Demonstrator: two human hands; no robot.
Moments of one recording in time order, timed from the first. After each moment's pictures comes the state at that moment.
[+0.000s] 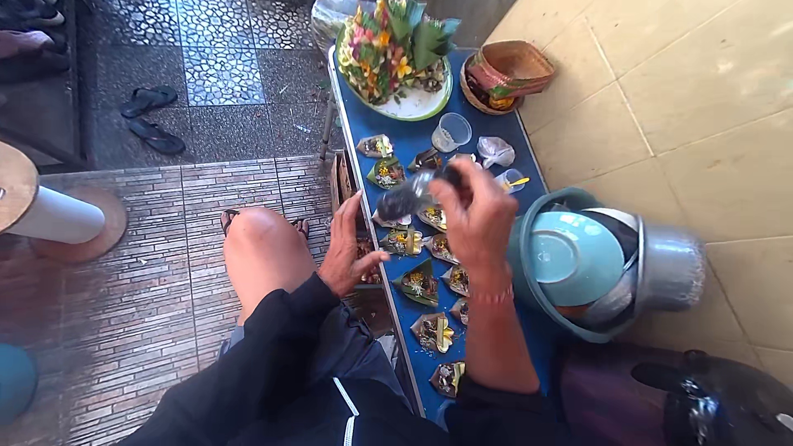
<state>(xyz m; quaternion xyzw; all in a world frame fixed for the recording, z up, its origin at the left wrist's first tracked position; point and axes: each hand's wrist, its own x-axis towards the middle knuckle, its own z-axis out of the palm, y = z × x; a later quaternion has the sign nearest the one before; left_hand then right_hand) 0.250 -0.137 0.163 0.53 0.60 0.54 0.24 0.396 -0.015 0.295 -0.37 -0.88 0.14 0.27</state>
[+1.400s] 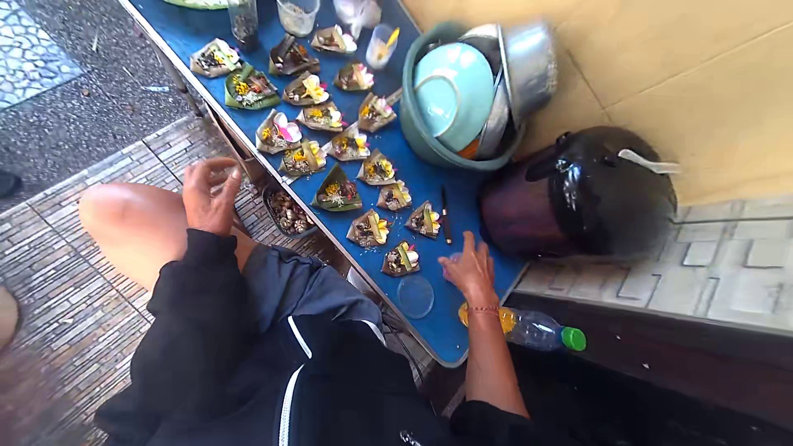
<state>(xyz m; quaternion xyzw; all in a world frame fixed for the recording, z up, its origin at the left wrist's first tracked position) 0.233 -0.141 0.139 0.48 0.65 0.48 0.35 0.691 -0.197 0.203 -0.83 -0.53 0.18 -0.04</state>
